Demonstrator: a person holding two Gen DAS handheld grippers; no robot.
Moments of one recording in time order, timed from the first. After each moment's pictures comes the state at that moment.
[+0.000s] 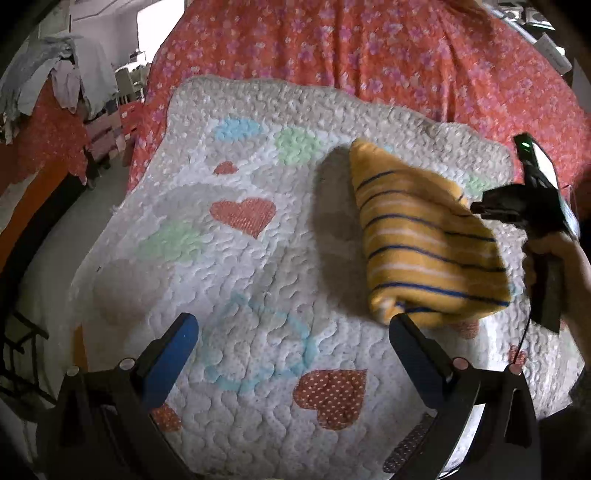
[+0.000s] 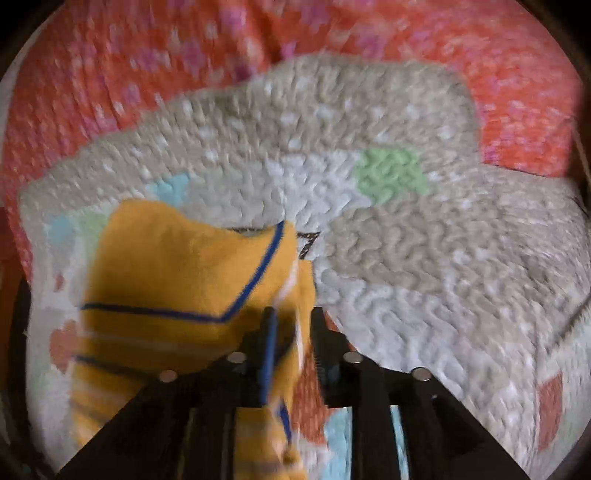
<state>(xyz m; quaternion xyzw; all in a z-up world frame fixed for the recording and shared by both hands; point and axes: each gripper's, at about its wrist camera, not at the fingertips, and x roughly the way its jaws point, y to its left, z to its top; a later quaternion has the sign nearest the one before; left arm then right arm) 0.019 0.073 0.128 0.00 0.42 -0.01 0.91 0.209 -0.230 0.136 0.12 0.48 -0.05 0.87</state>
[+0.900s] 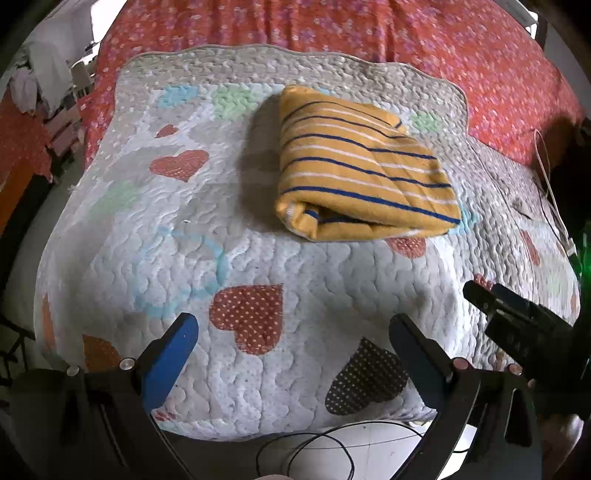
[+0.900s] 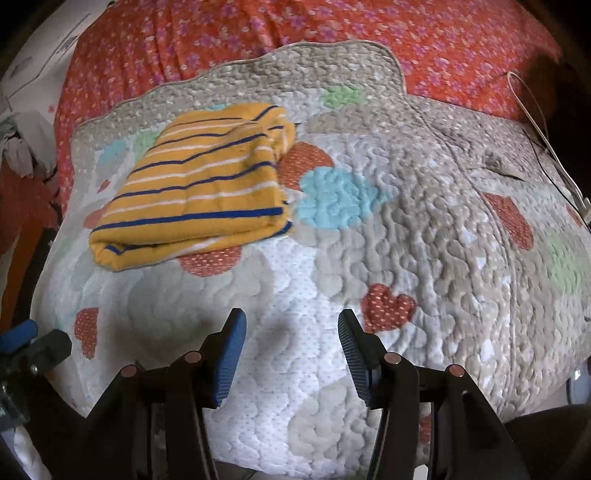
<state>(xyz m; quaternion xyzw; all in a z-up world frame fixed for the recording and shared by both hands) -0.022 0.014 0.098 0.03 0.49 -0.07 0.87 -0.023 -0.196 0.113 0.11 0.47 -0.05 0.87</state>
